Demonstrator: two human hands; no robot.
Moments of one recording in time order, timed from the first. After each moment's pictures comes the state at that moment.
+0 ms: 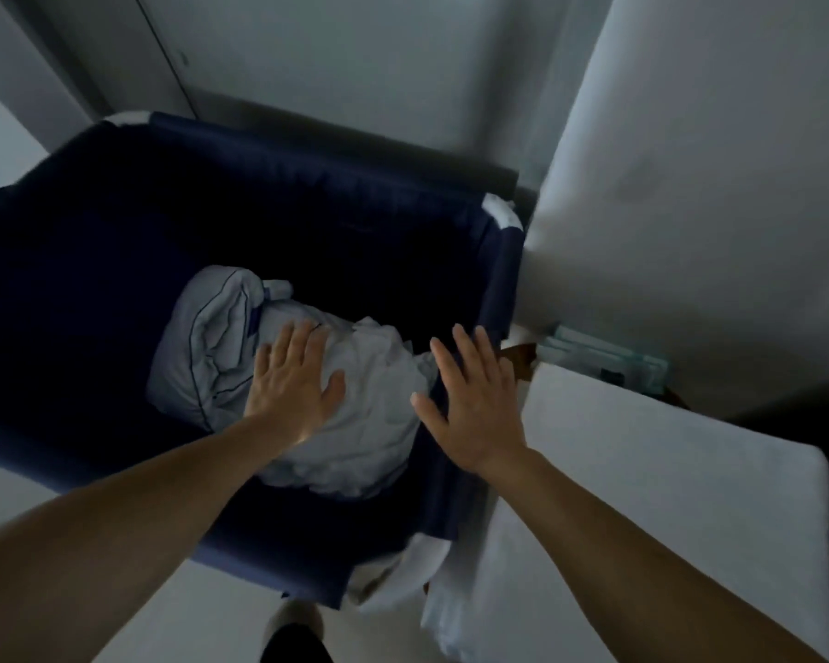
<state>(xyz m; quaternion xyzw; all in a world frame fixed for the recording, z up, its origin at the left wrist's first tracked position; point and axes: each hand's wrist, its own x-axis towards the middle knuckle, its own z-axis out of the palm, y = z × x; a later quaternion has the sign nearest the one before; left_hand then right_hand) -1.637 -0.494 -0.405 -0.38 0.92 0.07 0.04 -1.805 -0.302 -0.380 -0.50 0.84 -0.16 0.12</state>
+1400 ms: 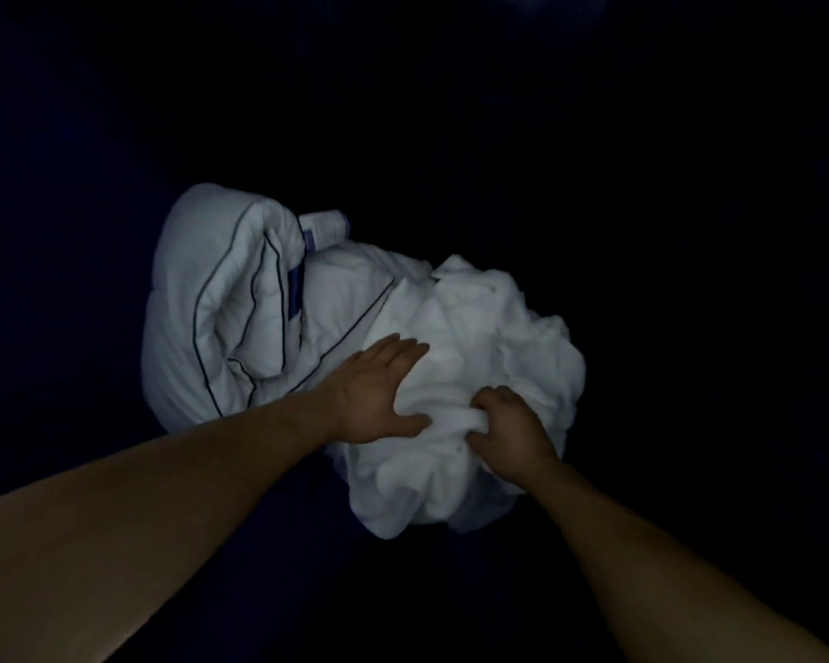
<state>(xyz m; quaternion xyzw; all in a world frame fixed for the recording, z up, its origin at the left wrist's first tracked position) -1.639 -0.736 -0.651 -0.16 0.89 0.33 0.26 -1.766 -0.536 -0.686 -0.36 0.83 -0.21 0.37</state>
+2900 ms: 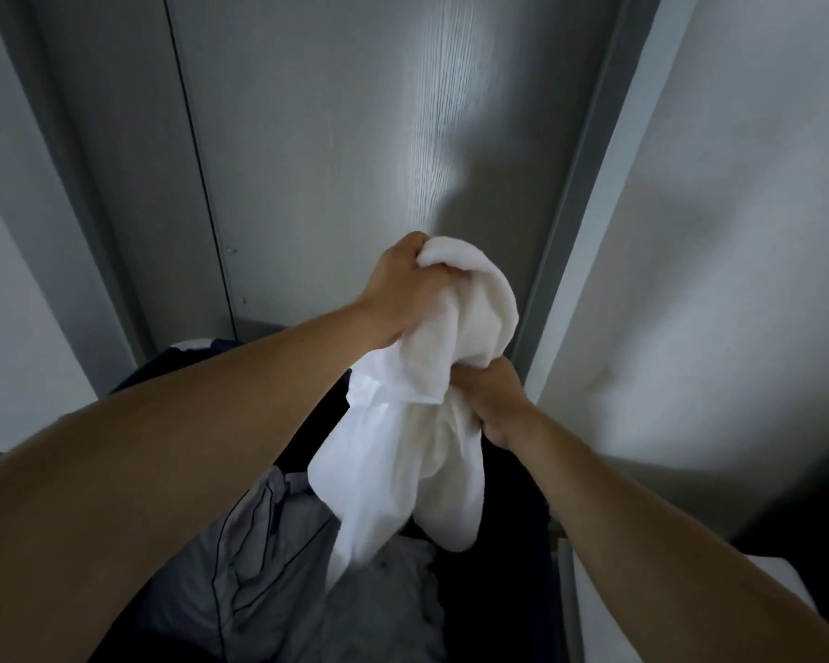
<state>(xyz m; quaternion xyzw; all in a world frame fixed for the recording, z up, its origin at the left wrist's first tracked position) -1.686 -0.601 -0.043 -0.13 0.77 0.54 -0.33 -1.753 -0.462 -0.140 -0.23 0.67 -0.66 0.25</state>
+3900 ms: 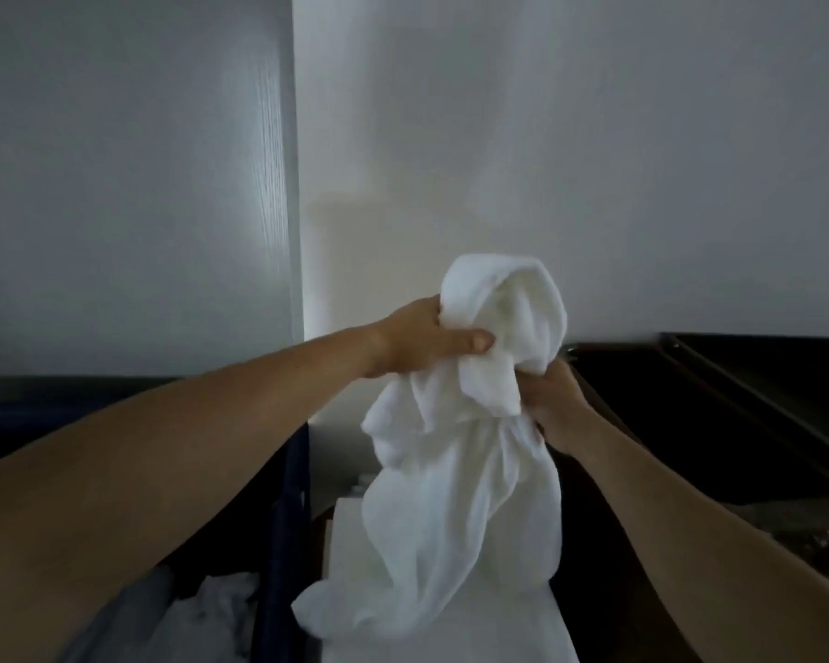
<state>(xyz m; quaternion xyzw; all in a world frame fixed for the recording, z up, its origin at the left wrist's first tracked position) -1.812 -0.231 -0.022 0.09 0.86 0.51 -0.01 -1.882 -0.033 -0.093 -0.15 0.76 -0.63 0.04</state>
